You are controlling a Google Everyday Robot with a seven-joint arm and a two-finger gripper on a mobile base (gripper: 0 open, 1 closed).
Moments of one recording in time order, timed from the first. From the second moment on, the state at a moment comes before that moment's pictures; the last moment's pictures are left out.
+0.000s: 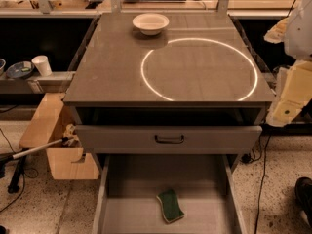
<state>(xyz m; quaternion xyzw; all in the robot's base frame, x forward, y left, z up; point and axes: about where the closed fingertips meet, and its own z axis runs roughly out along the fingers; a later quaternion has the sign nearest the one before) 0.438 -0.215 0.981 -0.60 0.78 -0.04 0.17</state>
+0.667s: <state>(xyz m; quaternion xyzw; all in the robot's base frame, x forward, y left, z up) 0.436 -0.205 0.984 -0.62 0.77 -0.03 0.18</state>
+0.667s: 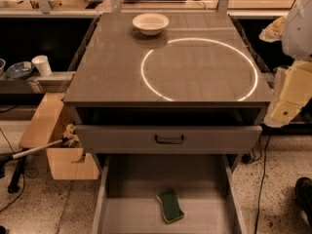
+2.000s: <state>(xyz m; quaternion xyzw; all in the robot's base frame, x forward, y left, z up) 0.419 -0.143 0.975 -0.69 0.70 0.05 0.21</state>
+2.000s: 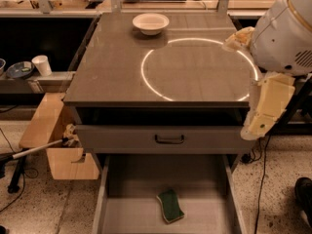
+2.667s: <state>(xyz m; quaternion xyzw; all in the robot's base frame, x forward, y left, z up) 0.418 -0.139 0.975 -0.69 0.69 0.06 0.22</state>
